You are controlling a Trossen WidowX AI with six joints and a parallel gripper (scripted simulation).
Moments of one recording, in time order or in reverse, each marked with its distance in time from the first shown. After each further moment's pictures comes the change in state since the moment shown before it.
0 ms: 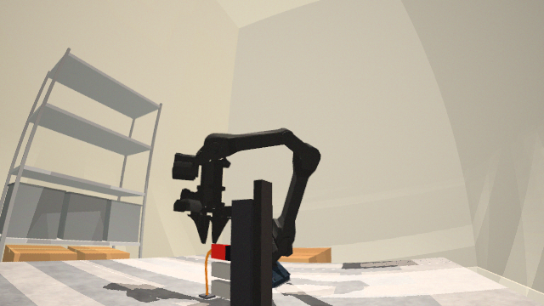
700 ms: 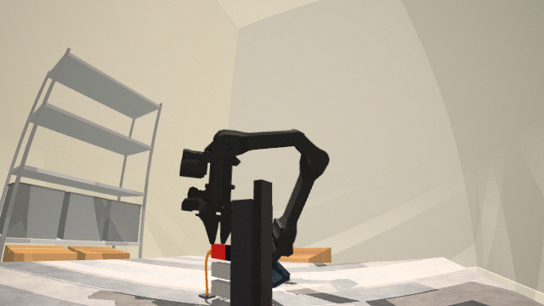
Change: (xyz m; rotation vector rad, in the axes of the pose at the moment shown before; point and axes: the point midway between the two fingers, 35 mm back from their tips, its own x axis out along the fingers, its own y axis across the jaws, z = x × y) arm -0.001 0.001 -0.032 -0.004 -0.005 0.000
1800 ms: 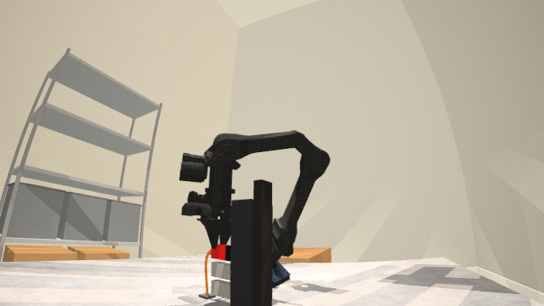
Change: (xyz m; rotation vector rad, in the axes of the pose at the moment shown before) arm 0.011 0.000 -0.002 0.003 0.009 -0.004
